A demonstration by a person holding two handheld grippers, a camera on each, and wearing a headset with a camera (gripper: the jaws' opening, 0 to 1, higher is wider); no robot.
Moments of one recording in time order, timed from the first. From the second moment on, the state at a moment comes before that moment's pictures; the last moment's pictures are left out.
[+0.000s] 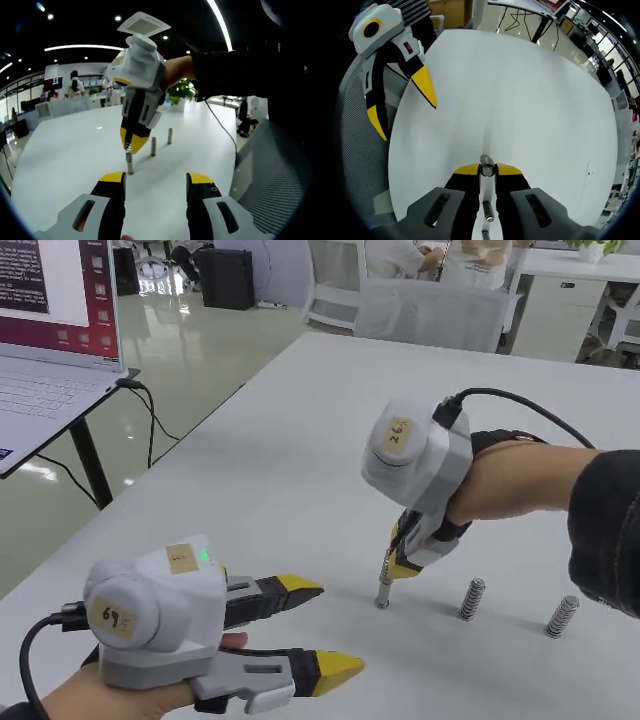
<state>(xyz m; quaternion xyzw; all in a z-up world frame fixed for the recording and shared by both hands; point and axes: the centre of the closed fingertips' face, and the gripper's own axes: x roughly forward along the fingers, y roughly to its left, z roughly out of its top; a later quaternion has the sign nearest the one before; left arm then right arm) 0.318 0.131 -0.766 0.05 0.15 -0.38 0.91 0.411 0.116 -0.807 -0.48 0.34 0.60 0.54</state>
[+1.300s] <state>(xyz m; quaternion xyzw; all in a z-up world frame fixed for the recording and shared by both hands) 0.320 0.132 -0.767 0.04 0.15 -0.38 0.91 0.418 0.114 -0.843 -0.49 0.36 0.58 0.54</state>
